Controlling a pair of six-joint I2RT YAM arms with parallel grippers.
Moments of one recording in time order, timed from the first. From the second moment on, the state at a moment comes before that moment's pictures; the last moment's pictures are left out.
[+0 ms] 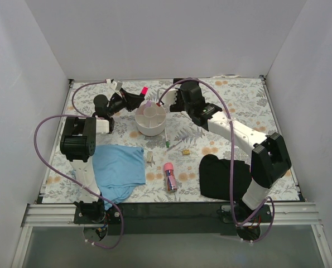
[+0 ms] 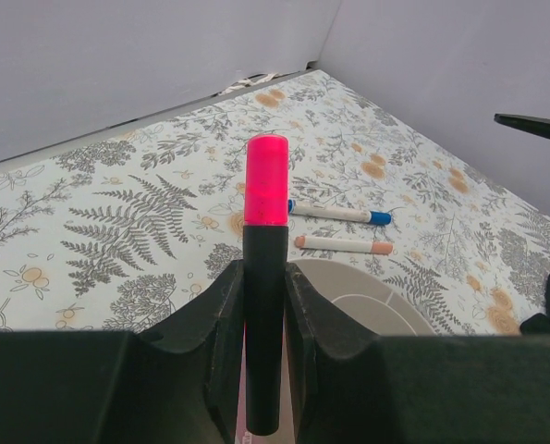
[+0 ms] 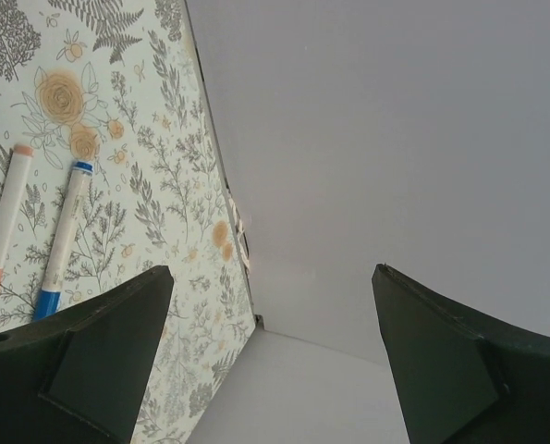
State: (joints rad) left arm -0.07 2.05 1.07 1.14 0.85 -0.44; right arm 0.69 1.69 1.38 -0.07 0.33 -1.19
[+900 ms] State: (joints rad) left arm -0.13 2.09 1.04 1.18 0.85 -0.44; right arm 0.66 1.73 1.40 -0.09 0.37 -1.14
